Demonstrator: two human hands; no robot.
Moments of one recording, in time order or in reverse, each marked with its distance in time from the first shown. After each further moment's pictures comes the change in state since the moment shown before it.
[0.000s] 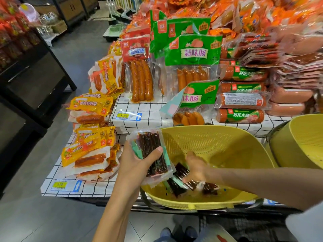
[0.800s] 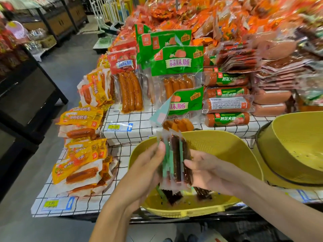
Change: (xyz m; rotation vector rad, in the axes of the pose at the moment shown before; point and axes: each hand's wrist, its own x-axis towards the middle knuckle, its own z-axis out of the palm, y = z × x) left_hand -0.009 0.028 0.030 -0.025 -0.575 -0.112; right_hand -0.088 -0.004 -0.054 1.459 -0.587 -0.523
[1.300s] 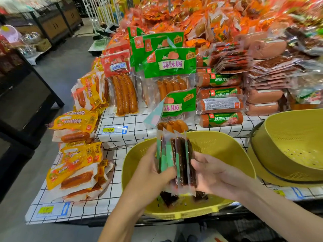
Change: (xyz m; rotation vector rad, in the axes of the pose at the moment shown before) left_hand 0.007 -0.006 0.015 0.244 0.085 0.131; right_hand -0.019 -0.001 -0.003 0.058 0.042 -0.077
